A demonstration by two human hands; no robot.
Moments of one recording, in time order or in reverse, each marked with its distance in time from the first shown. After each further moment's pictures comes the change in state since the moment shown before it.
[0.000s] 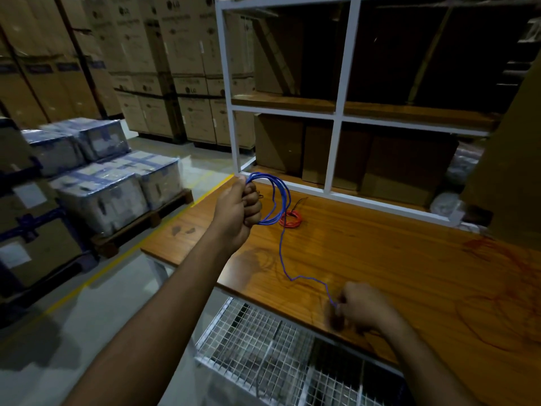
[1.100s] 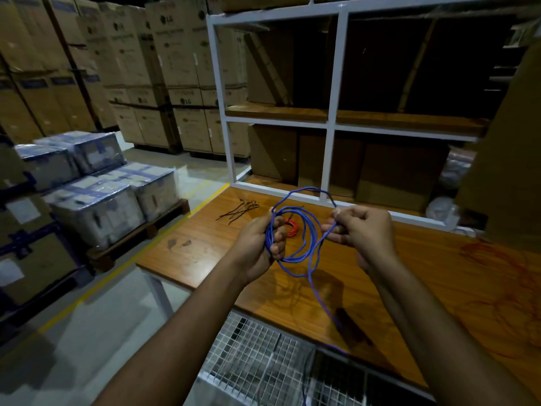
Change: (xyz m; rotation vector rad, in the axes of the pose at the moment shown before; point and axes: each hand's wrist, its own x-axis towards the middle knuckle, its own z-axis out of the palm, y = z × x) left_hand -0.018 -0.034 0.024 -0.009 -0.187 -0.260; right_hand -0.016 -0.054 -0.108 1.408 0.563 -0.179
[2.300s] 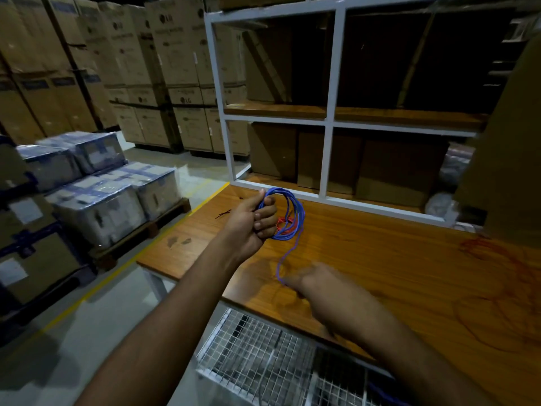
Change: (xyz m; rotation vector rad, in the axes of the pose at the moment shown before) left_hand 0.012 0.028 -0.001 -0.110 -0.002 -0.010; right_hand -0.080 0.021 0.007 -1.436 -0.729 -0.651
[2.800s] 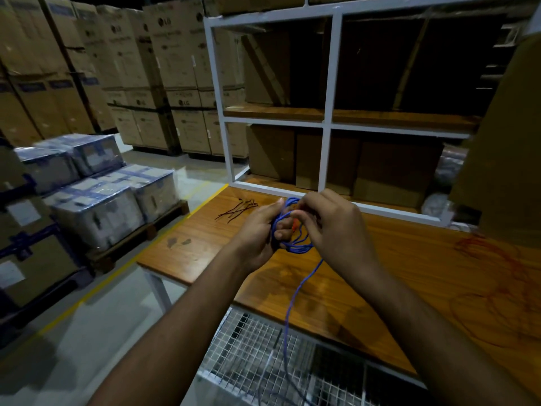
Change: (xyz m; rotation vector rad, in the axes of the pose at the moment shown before) left_hand -0.020 -0.019 0.020 0.253 -0.075 0.041; right_hand 0.035 0.023 -0.035 0.181 0.793 0.125
